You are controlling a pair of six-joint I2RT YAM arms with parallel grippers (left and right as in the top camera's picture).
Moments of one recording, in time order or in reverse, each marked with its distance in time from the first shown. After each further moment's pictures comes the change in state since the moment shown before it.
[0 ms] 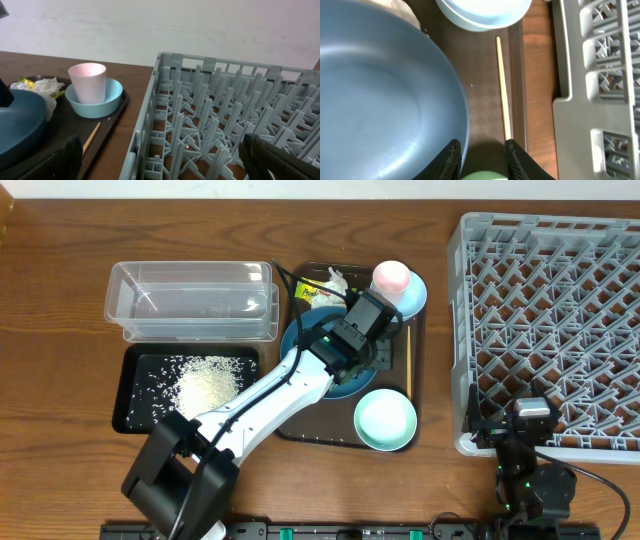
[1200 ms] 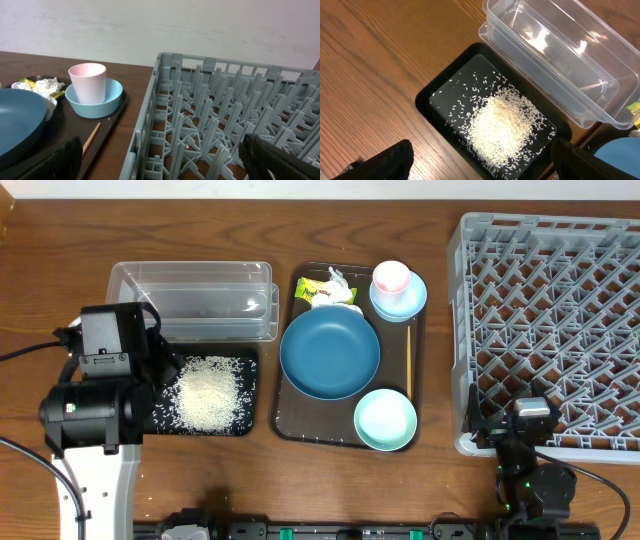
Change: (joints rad) left arm 0.794 -0.655 0.002 -0.722 -0.380 0.050; right arm 0.000 0.000 0.000 0.001 0.000 0.000
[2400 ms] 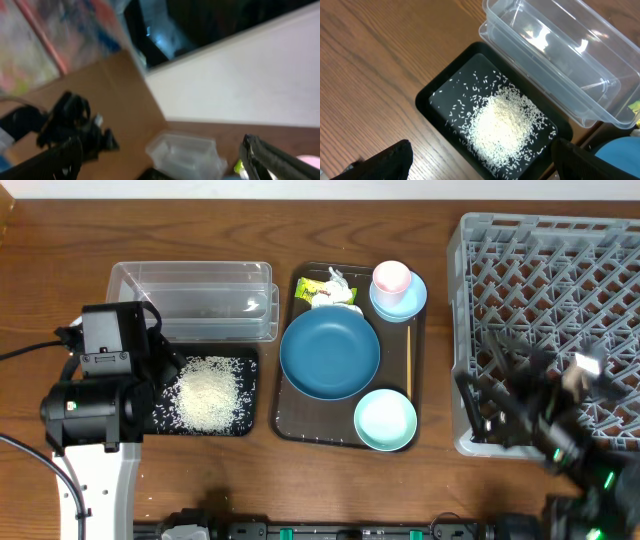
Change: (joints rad) left arm 0.000 0.005 0.000 -0.002 0.000 0.000; right arm 0.005 0.557 0.711 0.181 -0.752 0.791
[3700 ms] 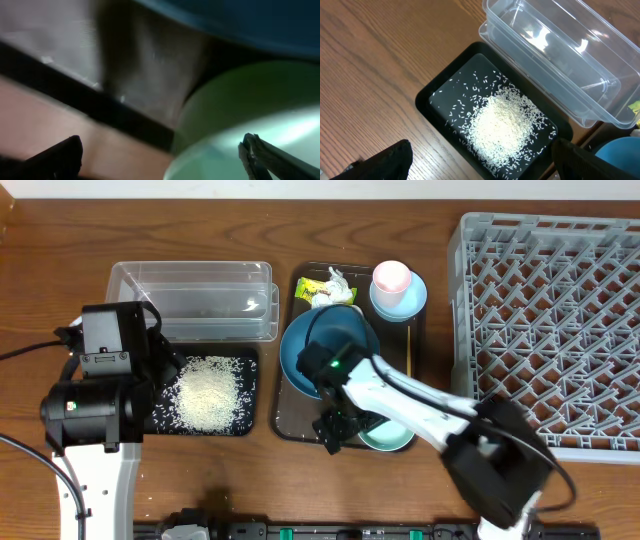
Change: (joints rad) left arm 0.000 0.000 0.000 0.001 0.000 0.000; right arm 0.889 1.393 0.612 -1.253 0.760 -0.412
